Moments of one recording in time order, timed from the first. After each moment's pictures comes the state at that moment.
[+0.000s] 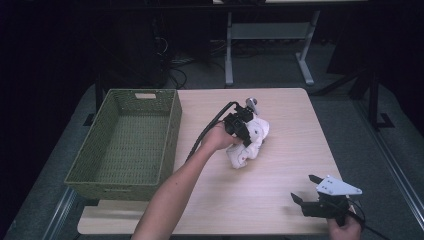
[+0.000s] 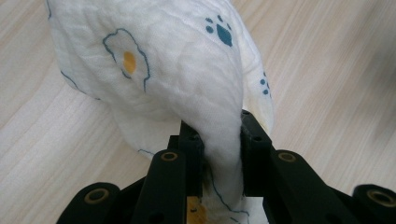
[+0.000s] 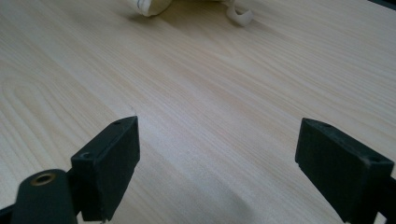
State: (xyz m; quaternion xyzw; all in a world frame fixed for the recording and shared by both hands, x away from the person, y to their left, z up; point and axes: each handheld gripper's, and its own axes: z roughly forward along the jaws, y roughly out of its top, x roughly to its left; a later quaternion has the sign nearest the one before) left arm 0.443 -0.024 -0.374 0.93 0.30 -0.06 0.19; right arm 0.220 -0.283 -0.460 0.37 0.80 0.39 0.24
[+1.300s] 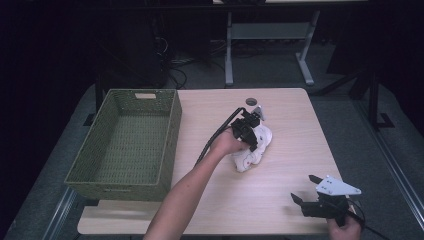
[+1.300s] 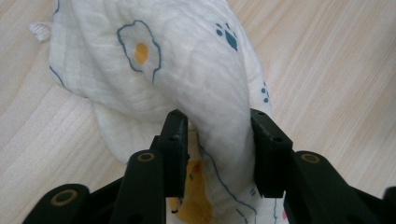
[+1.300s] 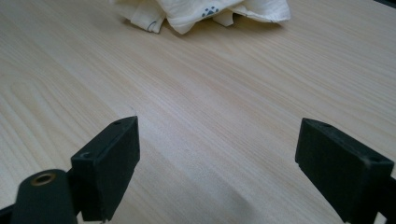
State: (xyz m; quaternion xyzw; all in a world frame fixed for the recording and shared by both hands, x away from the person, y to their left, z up) left arm 0.445 -0.047 -0.400 0.94 0.31 -0.04 0.16; right arm 0.220 -0.282 -0.461 0.37 0.81 0.39 0.24
